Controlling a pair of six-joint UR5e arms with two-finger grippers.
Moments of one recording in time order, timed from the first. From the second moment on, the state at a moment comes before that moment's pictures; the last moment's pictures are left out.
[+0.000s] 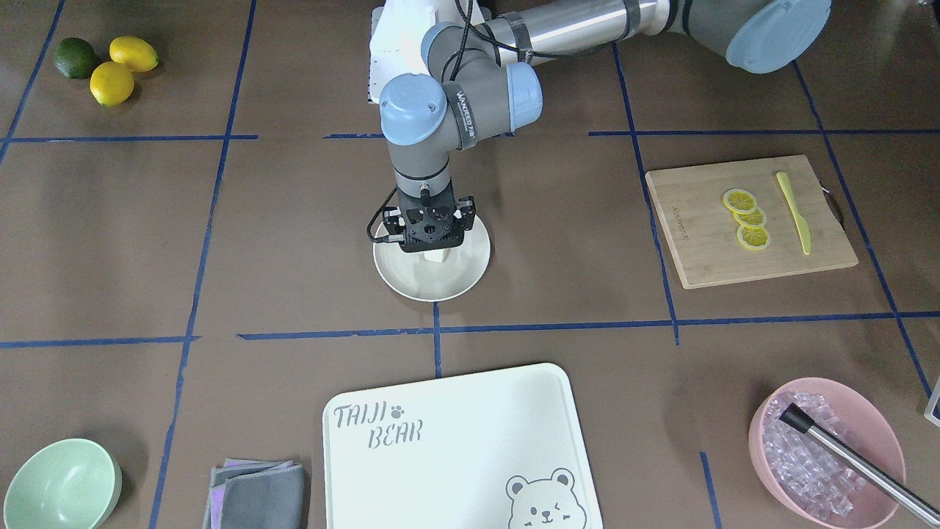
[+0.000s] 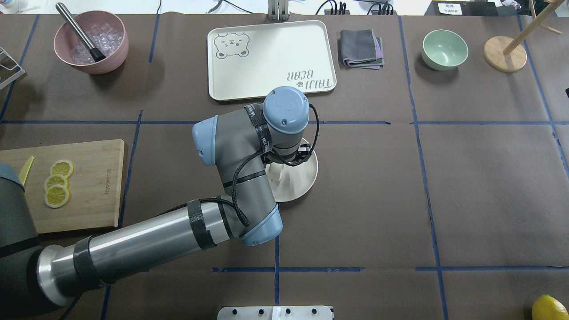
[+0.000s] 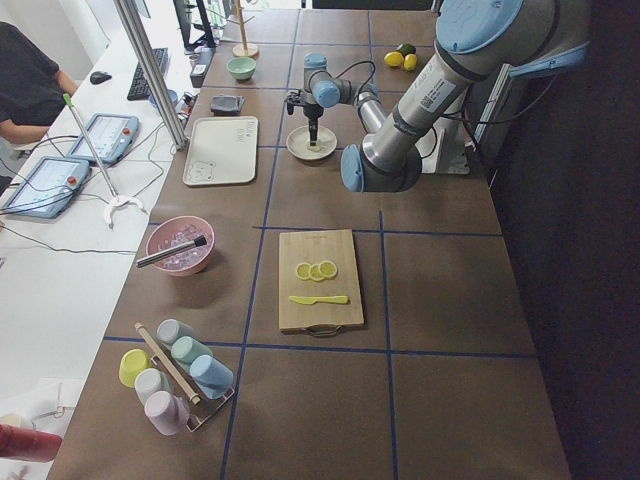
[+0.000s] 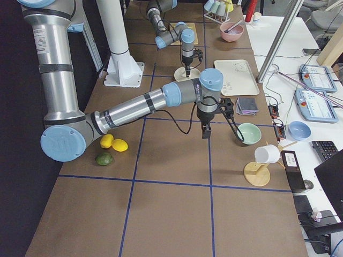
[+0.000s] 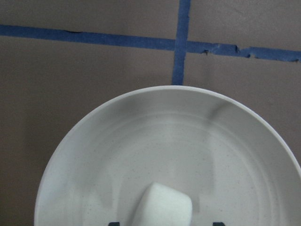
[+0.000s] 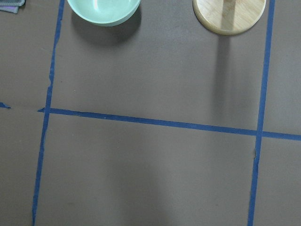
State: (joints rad) left arm -0.49 -2.55 -1.30 -1.58 -1.83 -1.29; right arm 1.42 -1.47 1.89 -1.76 2.36 0.17
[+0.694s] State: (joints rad) left arm -0.75 -2.37 -1.57 -1.42 -2.04 -1.01; right arm 1.48 -1.48 1.82 -1.76 2.36 0.00
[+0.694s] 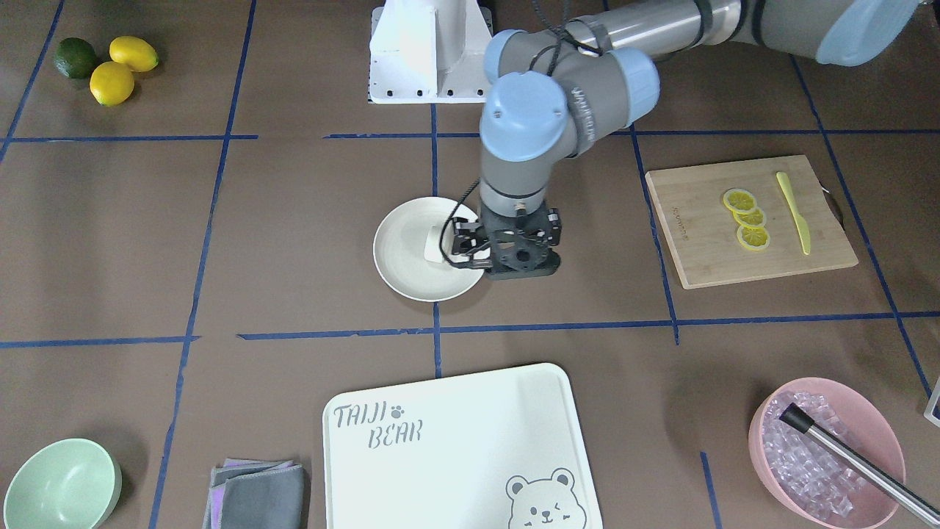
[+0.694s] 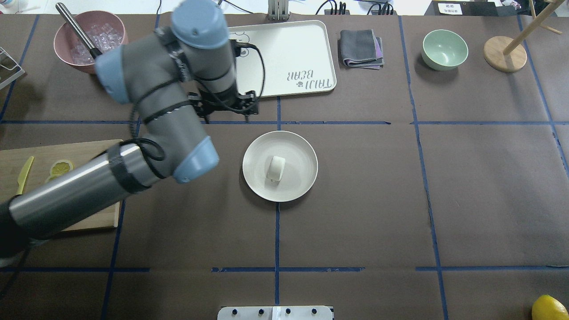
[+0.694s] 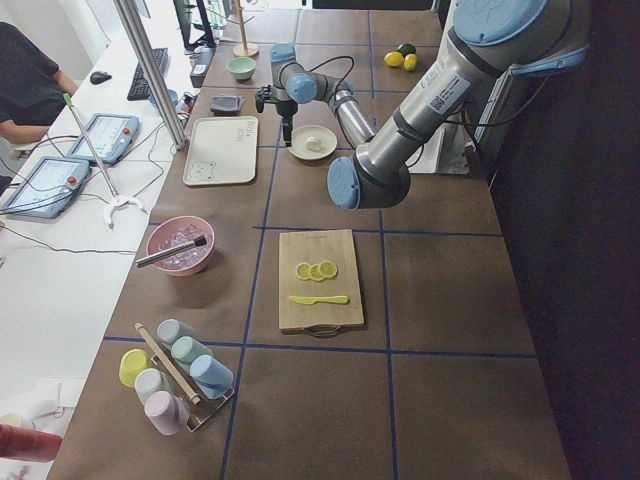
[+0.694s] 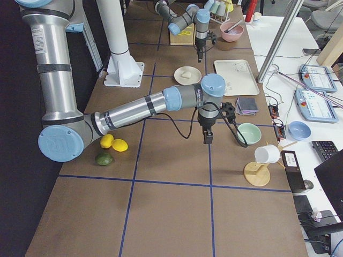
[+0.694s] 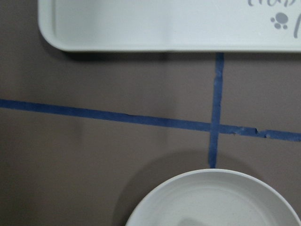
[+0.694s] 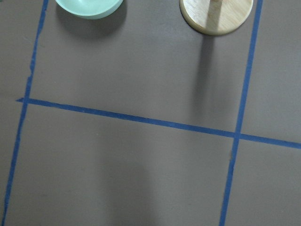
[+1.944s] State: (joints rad) left arm -1.43 -1.76 -1.73 -1.30 -2.32 0.12; right arm 1.56 -1.68 1.76 -1.55 2.37 -0.03
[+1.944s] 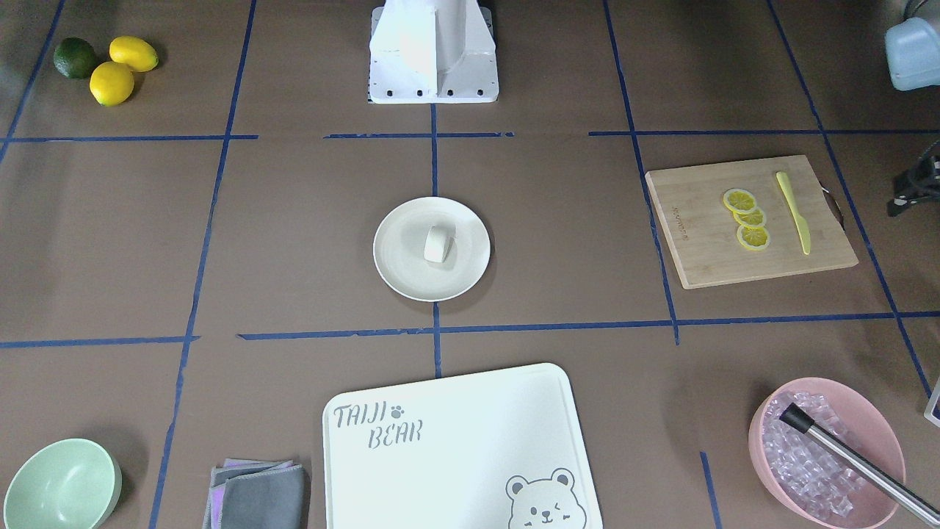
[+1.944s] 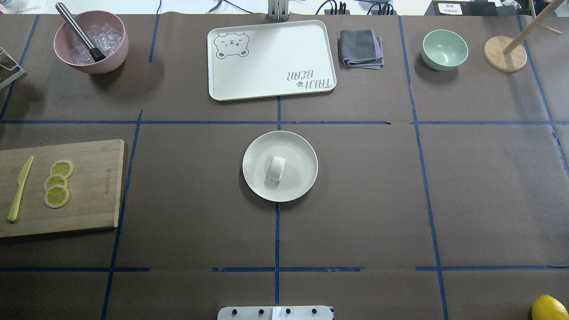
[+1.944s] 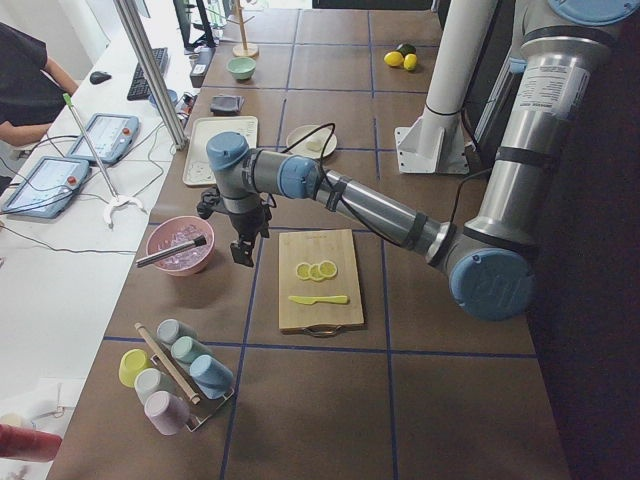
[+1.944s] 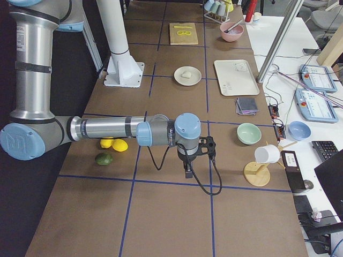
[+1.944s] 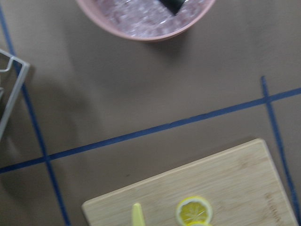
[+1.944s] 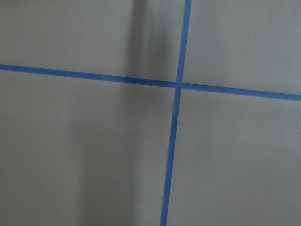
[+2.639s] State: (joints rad) left arm -1.59 -1.64 -1.53 -1.38 -2.39 0.37; right arm 1.57 -1.68 1.77 -1.55 2.37 -0.03
